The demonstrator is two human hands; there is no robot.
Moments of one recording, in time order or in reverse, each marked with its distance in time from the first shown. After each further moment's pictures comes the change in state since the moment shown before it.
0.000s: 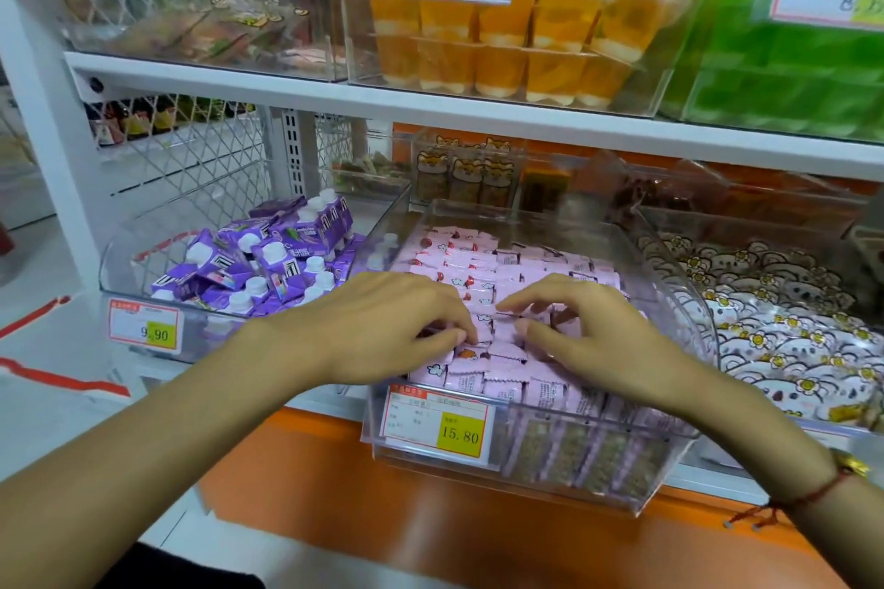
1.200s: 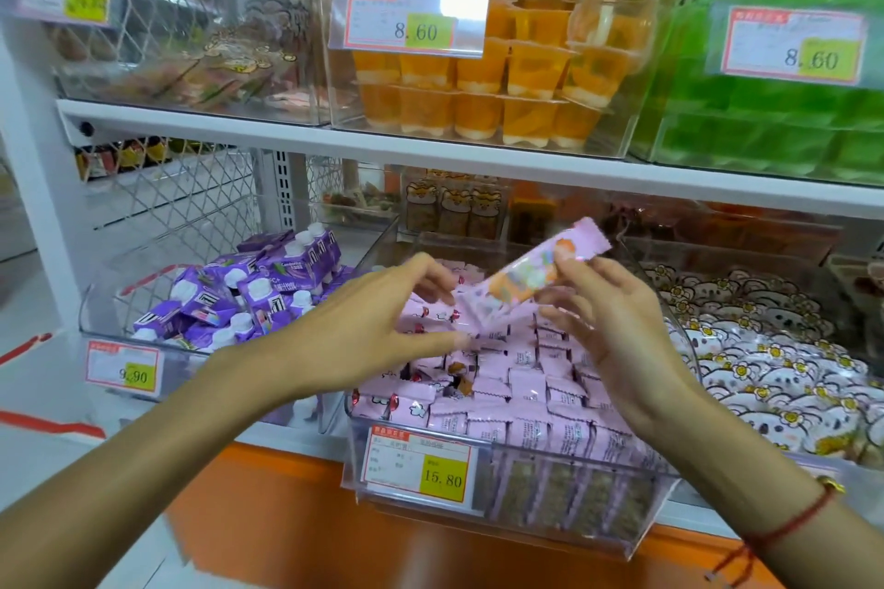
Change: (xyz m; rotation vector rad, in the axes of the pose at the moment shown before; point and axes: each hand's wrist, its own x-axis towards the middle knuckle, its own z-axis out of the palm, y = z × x) left_hand 0.007 -0.002 -0.009 -0.419 0.223 -0.126; right_hand 0.007 -0.018 -0.014 1.123 0.481 0.352
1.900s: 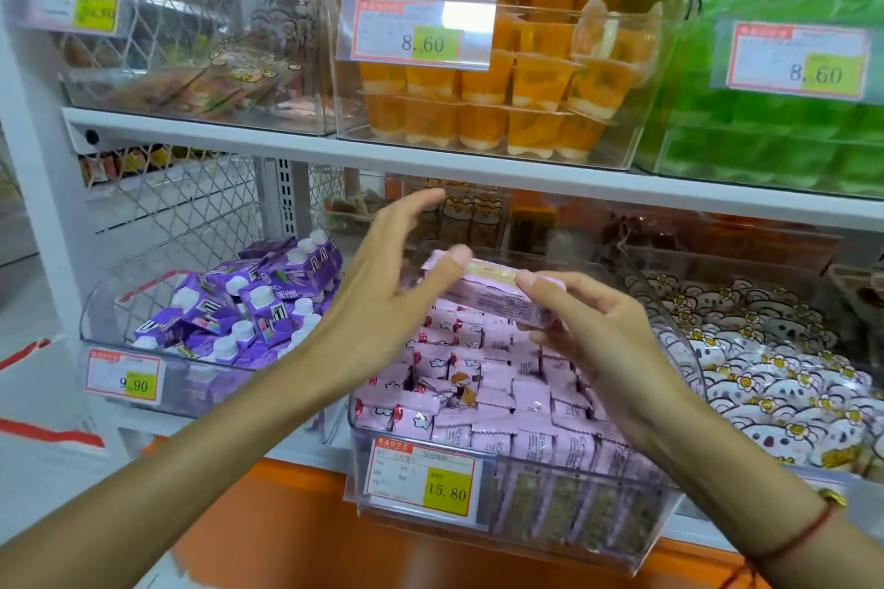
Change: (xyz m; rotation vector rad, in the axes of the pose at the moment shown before) left_hand 0.013 0.005 0.007 -0.309 0.411 0.034; right_hand -0.003 0.001 0.006 -0.156 -0.099 0.009
